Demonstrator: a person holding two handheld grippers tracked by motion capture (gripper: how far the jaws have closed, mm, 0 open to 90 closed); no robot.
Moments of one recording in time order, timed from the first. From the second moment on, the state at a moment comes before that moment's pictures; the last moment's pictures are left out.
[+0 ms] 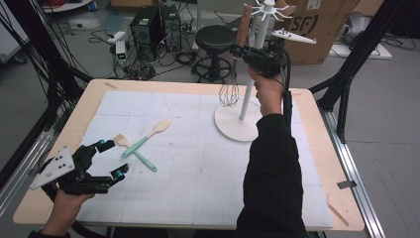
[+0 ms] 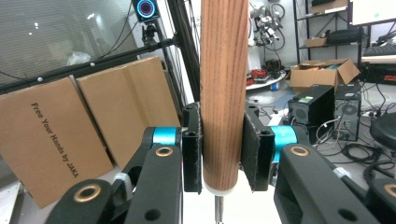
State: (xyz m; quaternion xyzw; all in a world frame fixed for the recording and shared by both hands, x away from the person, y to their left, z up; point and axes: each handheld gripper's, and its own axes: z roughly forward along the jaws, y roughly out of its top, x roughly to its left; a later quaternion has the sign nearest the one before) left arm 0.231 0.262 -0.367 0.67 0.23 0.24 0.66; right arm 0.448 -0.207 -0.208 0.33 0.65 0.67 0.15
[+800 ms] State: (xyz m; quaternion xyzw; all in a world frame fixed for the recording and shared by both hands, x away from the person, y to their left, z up) left arm 0.233 0.266 -0.368 0.67 0.24 0.24 0.66; right arm 0.421 -0.215 -0.207 0.32 0.68 0.62 0.23
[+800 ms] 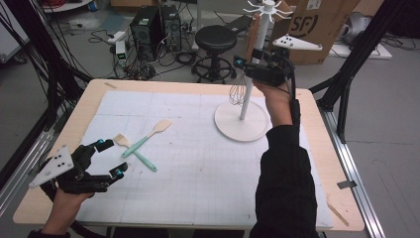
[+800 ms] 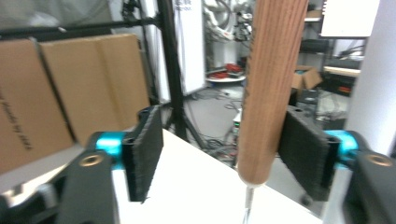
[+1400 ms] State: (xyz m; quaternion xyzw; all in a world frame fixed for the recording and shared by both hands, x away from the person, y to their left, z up) left arm 0.229 0.277 -0.369 0.66 0.25 0.22 0.68; right arm 0.362 -0.277 -0.224 0.32 0.67 0.61 0.28
